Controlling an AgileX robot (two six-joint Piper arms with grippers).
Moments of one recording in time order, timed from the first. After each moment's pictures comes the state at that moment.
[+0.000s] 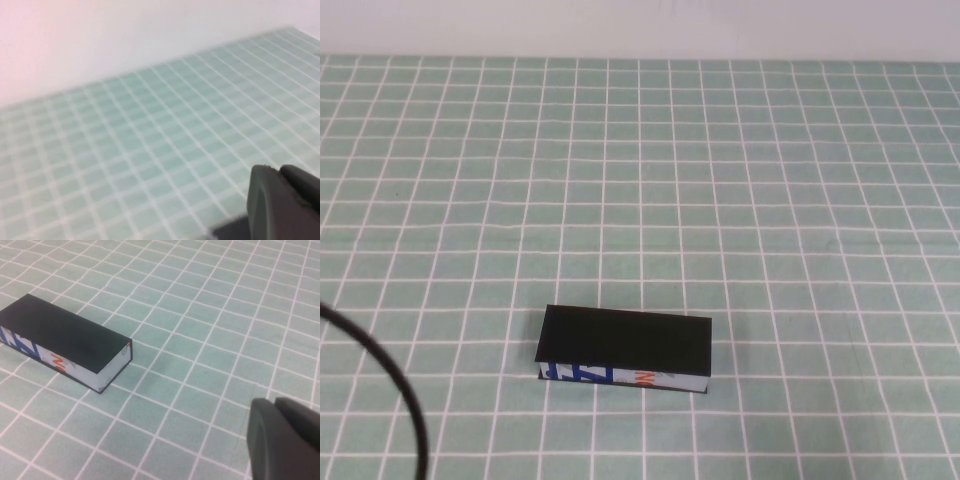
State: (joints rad) right arm 0.33 0.34 -0.27 0.33 0.41 -0.36; left arm -0.08 0.61 -0.85 -0.57 0.75 0.61
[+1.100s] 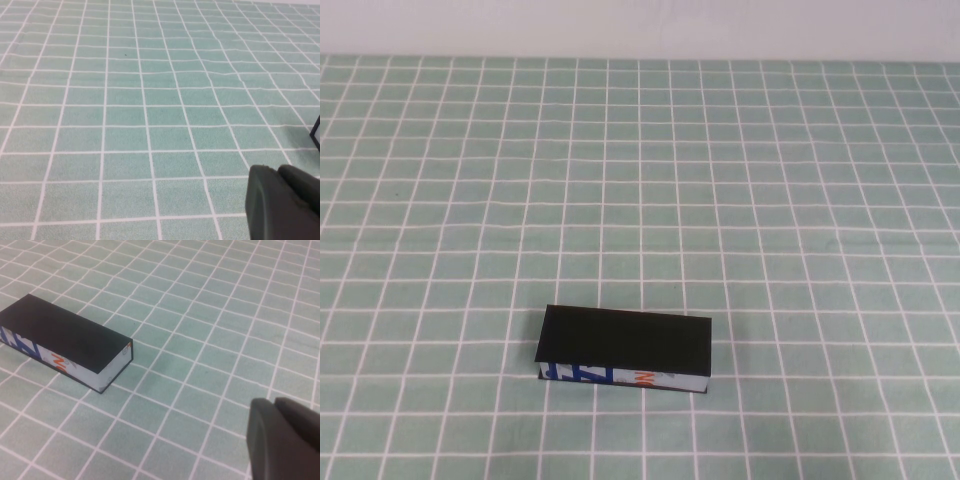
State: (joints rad) right arm 0.33 0.34 -0.27 0.33 0.41 -0.36; left arm -0.18 -0.01 0.03 0.01 0.35 -0.10
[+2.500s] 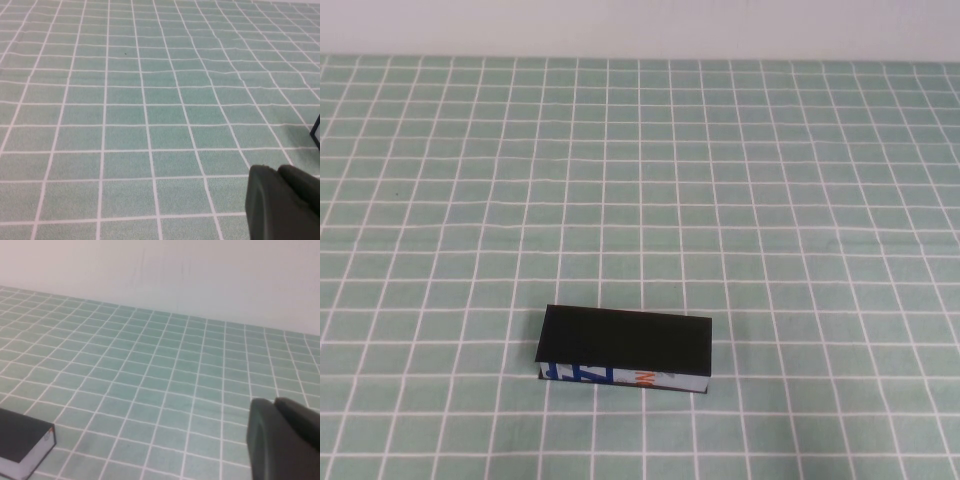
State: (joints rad) right arm 0.11 0.09 -0.27 0.32 0.40 -0.36; left arm -0.18 -0.01 0.03 0.01 0.35 -0.10
